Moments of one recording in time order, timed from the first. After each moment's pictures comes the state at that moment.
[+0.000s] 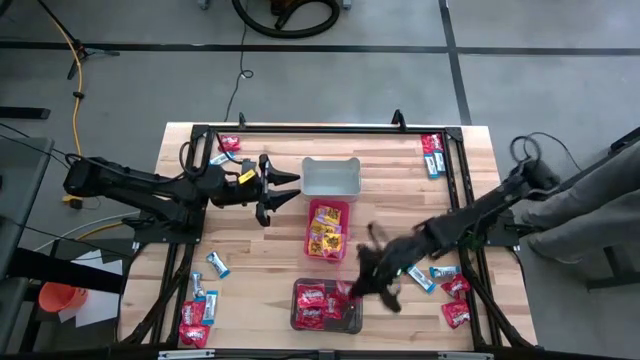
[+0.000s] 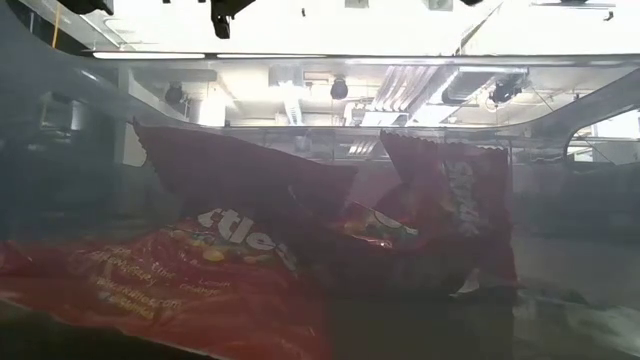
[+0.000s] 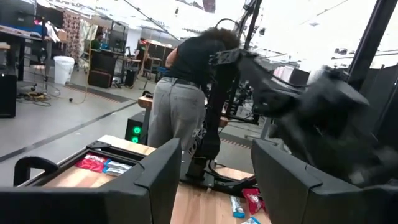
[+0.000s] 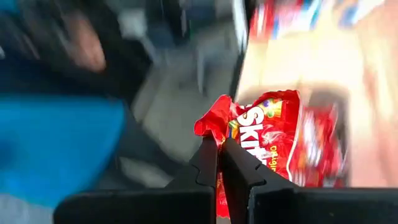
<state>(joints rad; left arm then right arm) -0.06 1.07 0.62 0.62 -0.17 -0.21 0.49 1.49 1.05 -0.03 -0.13 0.52</state>
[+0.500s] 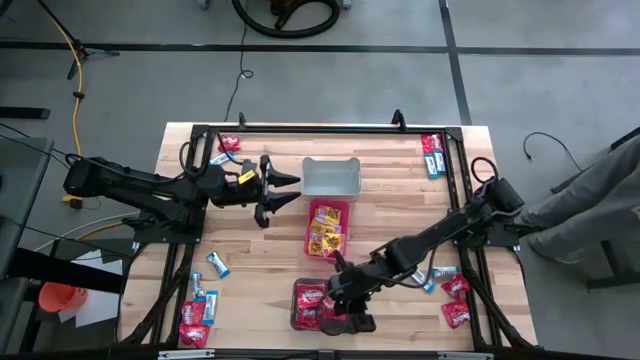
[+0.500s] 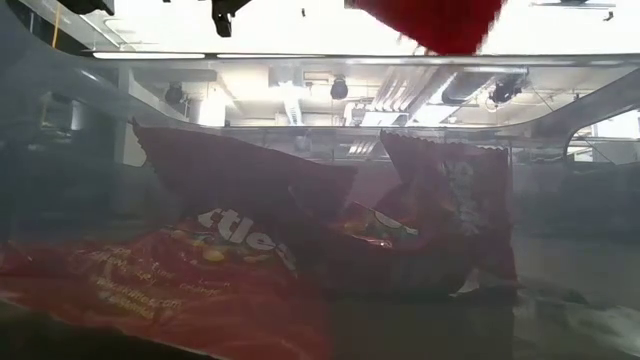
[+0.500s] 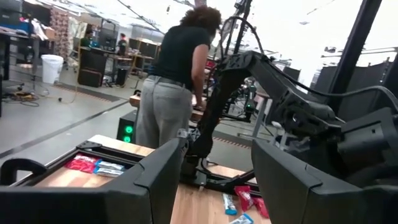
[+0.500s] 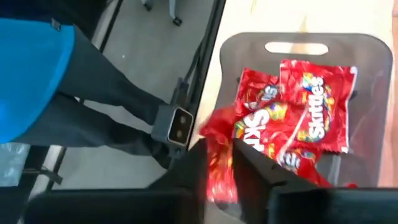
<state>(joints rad) -0.06 1.07 0.62 0.62 -0.13 -0.21 0.50 1.82 1.42 -0.38 -0.18 0.42</state>
